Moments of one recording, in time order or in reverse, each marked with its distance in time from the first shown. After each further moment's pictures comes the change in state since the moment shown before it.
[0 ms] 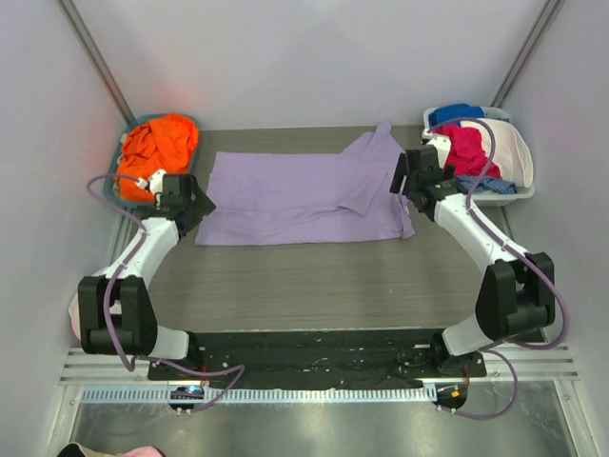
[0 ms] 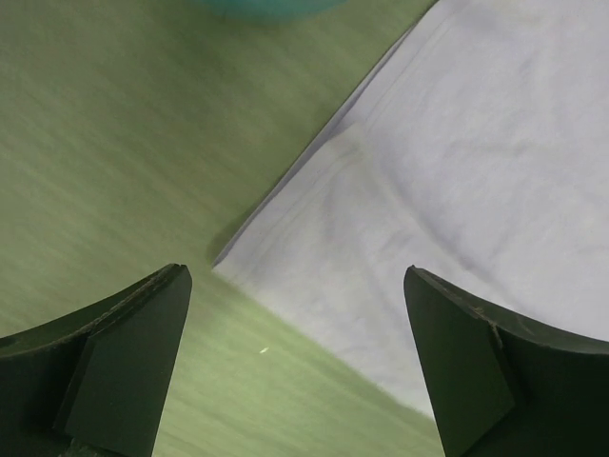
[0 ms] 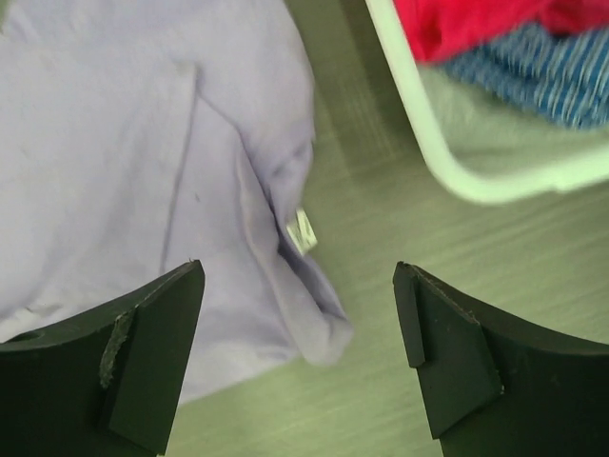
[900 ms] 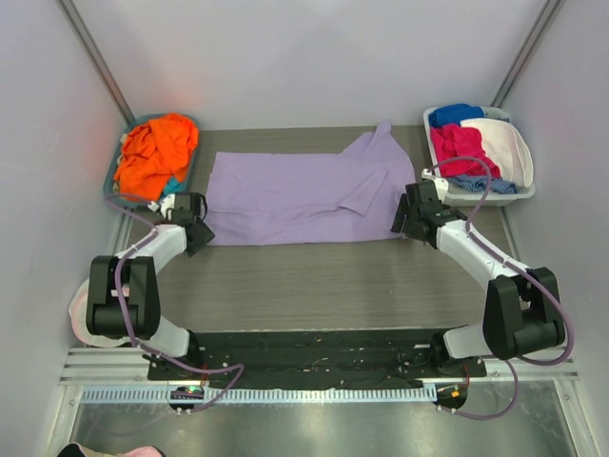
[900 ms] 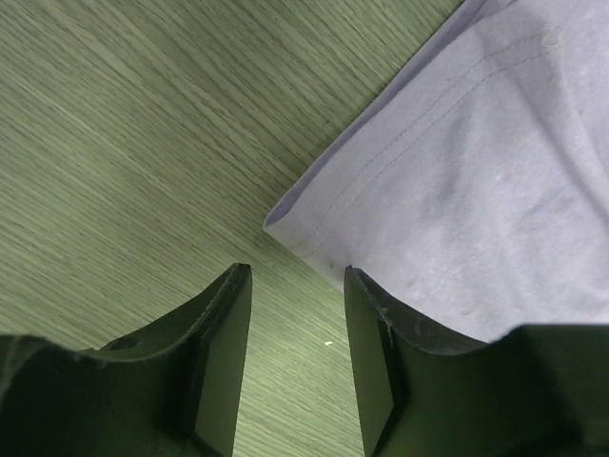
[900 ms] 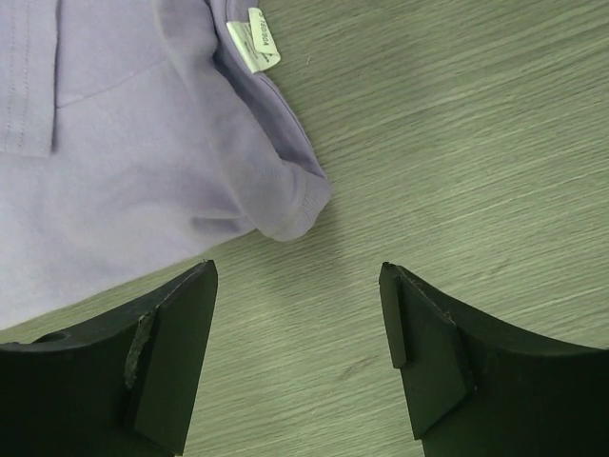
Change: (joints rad) left arm -0.005 0.078 -0.203 0.072 0.023 -0.047; right arm 0.000 -0.149 -0.333 -0.062 -0.122 0.109
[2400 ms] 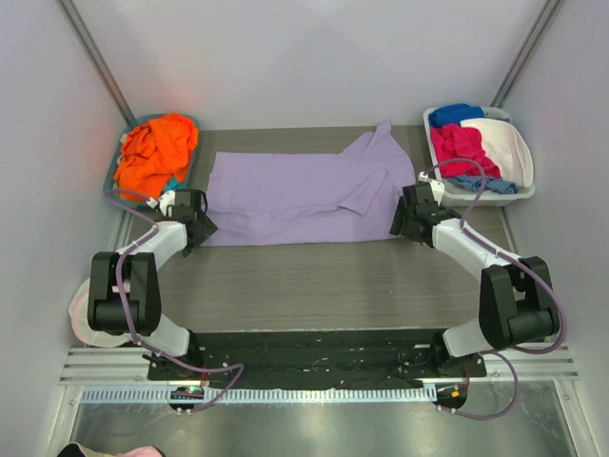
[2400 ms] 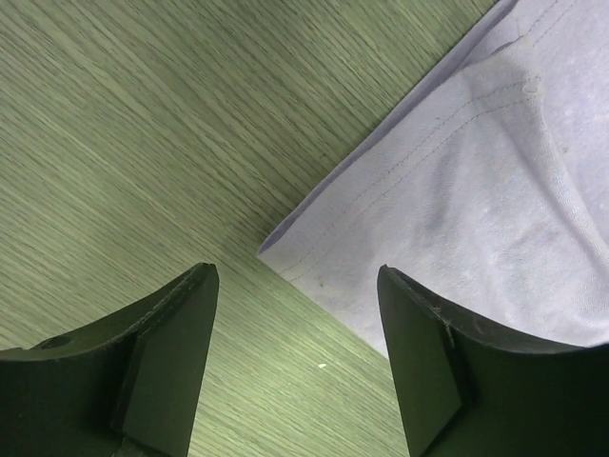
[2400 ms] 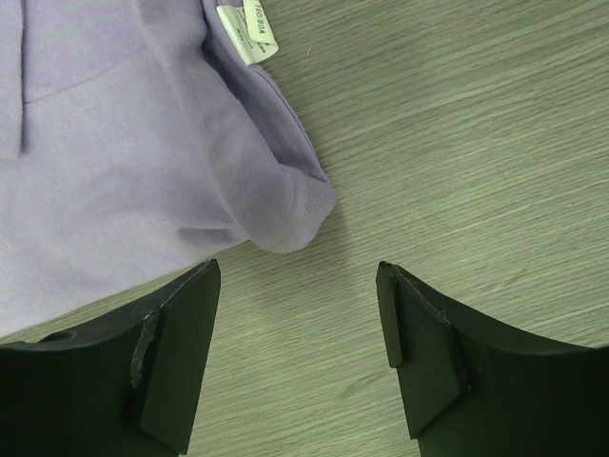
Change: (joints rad) left arm -0.001 0.028 0.030 0.011 -0.044 -0.004; right arm 0.000 0.063 -0.018 0.049 -0.001 -0.003
